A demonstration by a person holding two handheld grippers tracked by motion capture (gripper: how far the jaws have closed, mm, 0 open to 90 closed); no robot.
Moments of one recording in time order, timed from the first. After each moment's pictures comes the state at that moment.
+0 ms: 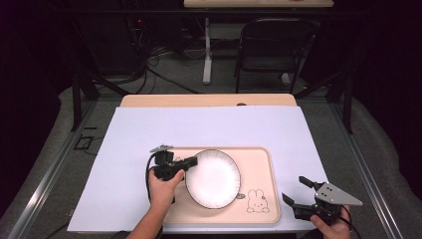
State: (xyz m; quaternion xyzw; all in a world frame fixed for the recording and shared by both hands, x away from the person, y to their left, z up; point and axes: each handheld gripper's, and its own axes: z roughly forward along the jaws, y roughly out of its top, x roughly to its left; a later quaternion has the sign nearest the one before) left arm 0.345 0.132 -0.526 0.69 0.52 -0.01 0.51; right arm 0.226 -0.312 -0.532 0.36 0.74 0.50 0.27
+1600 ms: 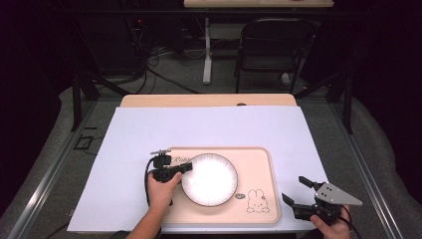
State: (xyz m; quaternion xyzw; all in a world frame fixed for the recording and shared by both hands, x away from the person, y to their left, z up) left arm 0.355 0.143 -0.560 0.68 0.57 -0.02 0.46; right arm 0.226 -0.312 -0.532 0.36 0.74 0.50 0.26
